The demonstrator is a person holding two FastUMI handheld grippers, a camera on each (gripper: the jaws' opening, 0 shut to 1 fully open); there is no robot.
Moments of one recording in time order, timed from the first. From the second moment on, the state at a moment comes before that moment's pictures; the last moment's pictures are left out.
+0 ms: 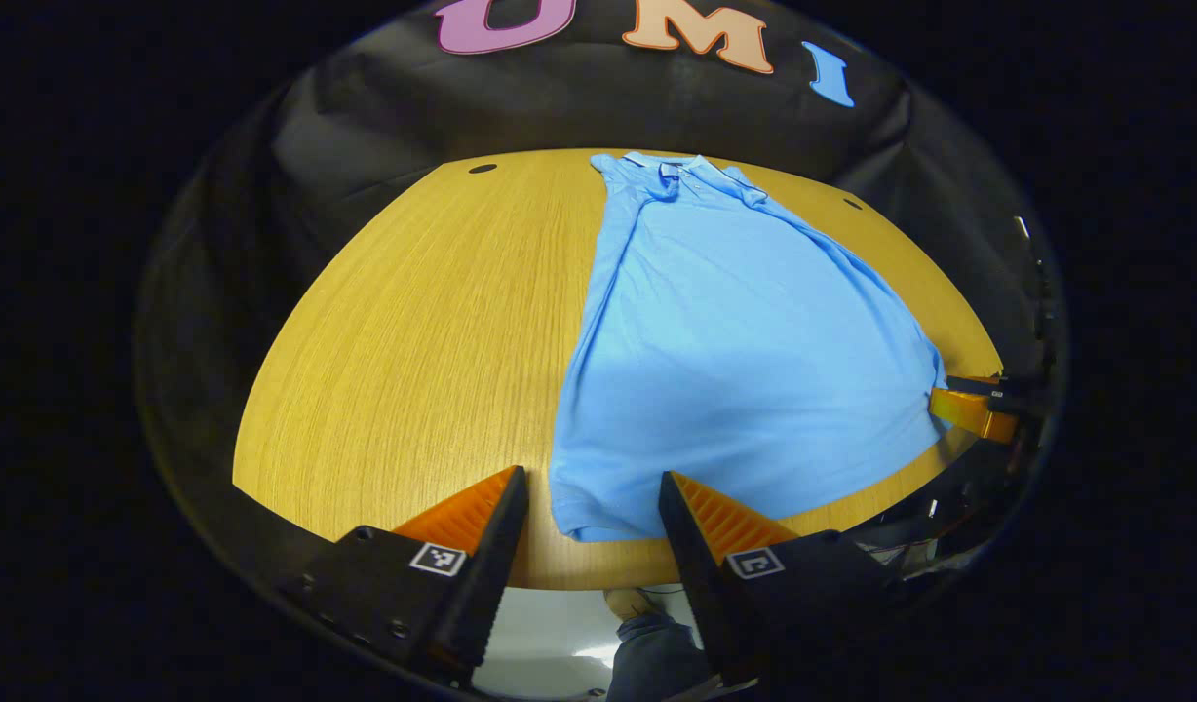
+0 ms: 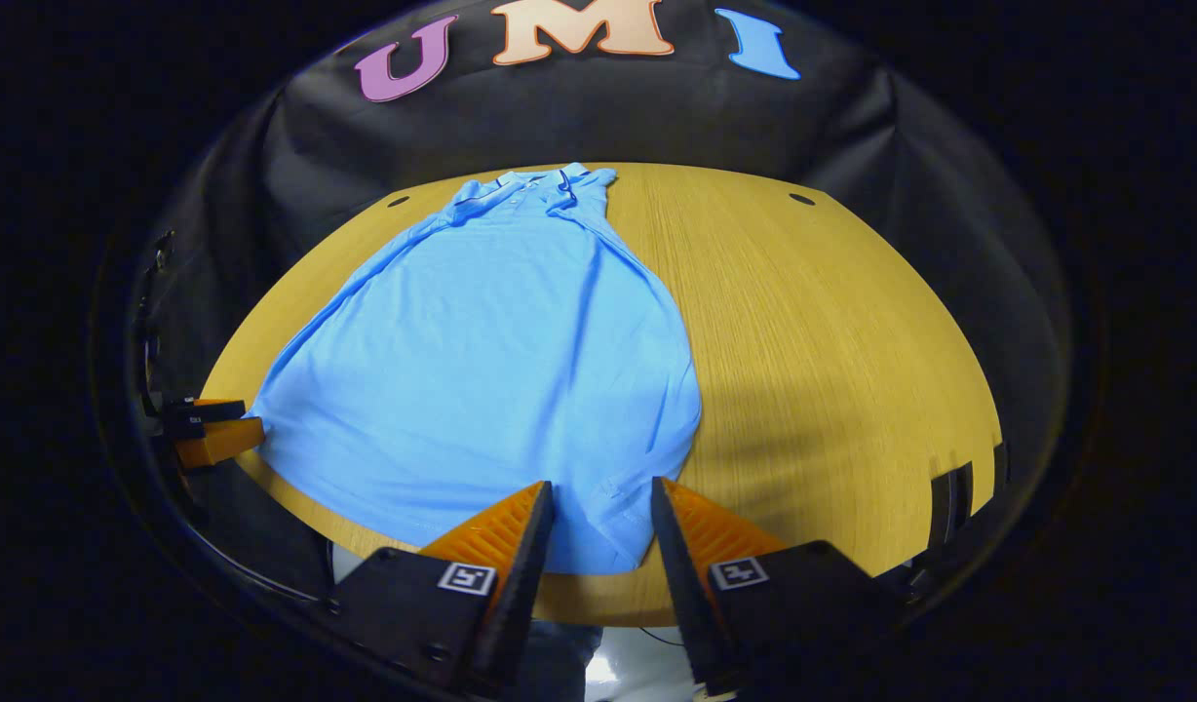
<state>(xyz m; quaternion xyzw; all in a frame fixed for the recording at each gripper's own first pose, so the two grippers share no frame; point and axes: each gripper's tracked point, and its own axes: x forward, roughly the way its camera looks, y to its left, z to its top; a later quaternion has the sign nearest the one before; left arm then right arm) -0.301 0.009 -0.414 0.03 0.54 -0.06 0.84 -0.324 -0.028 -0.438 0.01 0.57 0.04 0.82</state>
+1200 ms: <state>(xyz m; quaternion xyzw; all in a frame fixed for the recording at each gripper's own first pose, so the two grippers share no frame) -0.156 -0.038 -0.332 -0.05 0.44 -0.07 0.89 -0.170 -0.005 -0.353 0.08 0.45 0.08 0.88</state>
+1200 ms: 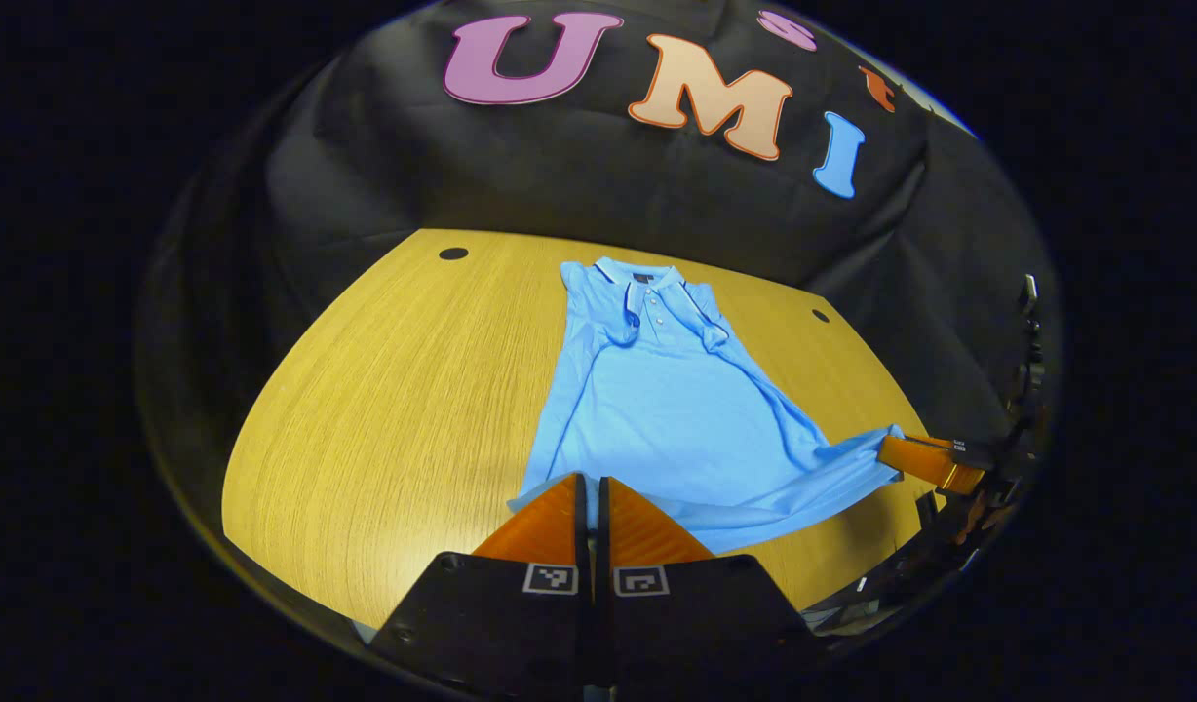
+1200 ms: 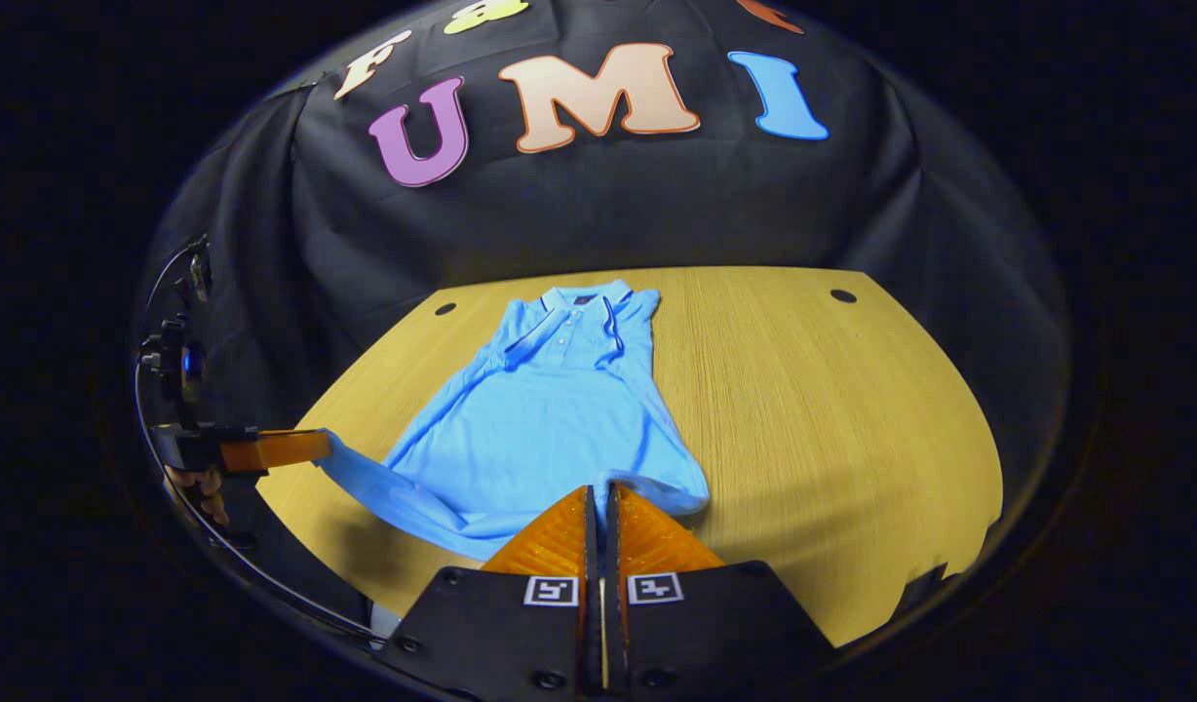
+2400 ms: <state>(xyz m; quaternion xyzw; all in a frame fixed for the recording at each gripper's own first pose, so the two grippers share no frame) 0.152 -0.014 -0.360 -0.07 0.37 -0.09 0.92 0.120 -0.009 -0.413 0.09 0.37 0.02 0.93</state>
